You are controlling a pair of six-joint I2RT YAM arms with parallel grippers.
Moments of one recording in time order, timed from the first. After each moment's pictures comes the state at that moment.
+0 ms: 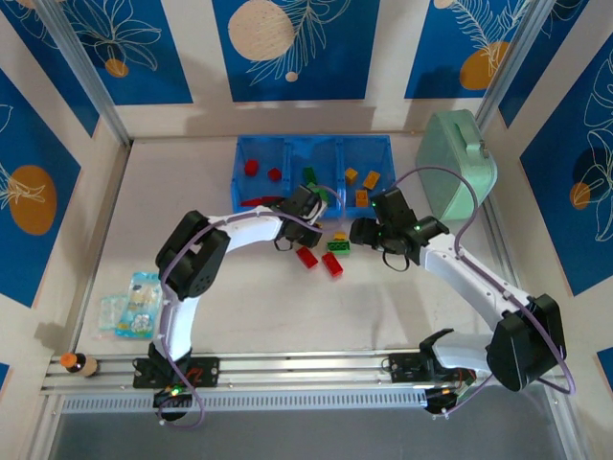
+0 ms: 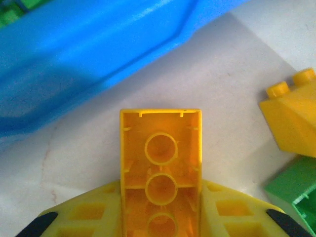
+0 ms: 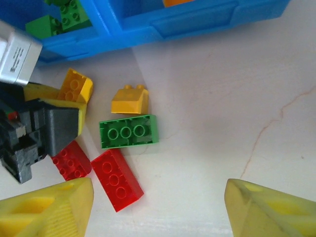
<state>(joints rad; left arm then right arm) -0.73 2.06 1.41 -0.40 0.02 -0.16 0.47 1.24 0.93 -0.68 0.08 0.63</state>
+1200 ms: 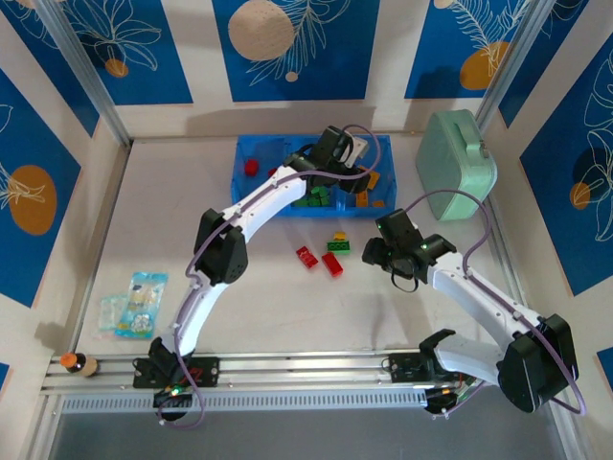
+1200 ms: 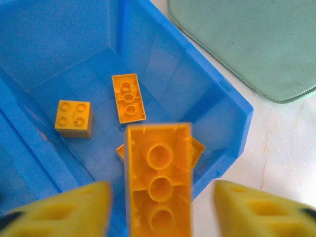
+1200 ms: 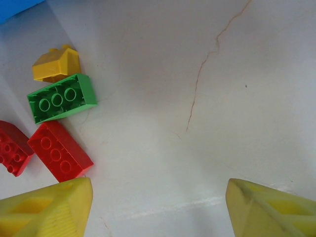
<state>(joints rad) -0.74 2.39 2.35 -0.67 0.16 -0.15 0.49 1.11 0.78 -0.78 0.14 0.79</state>
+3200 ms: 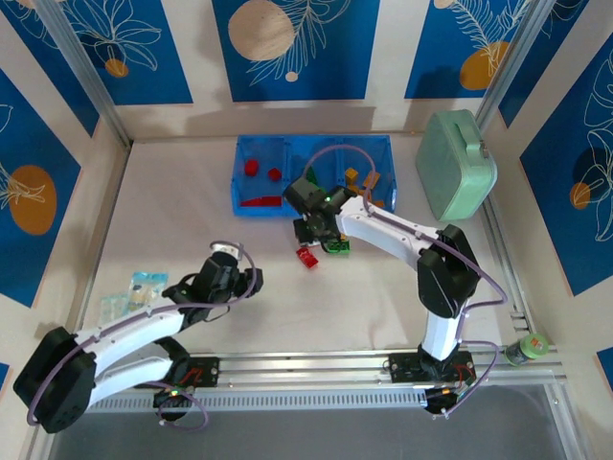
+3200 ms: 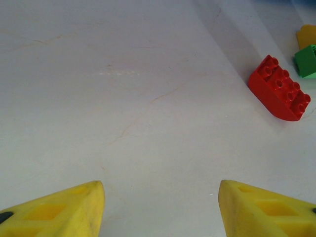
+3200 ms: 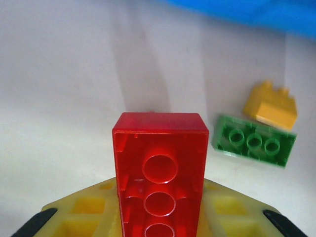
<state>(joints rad) -0.68 0.99 0.35 -0.12 -0.11 -0.61 0.80 1.81 1.54 -0.94 0.14 0.55</state>
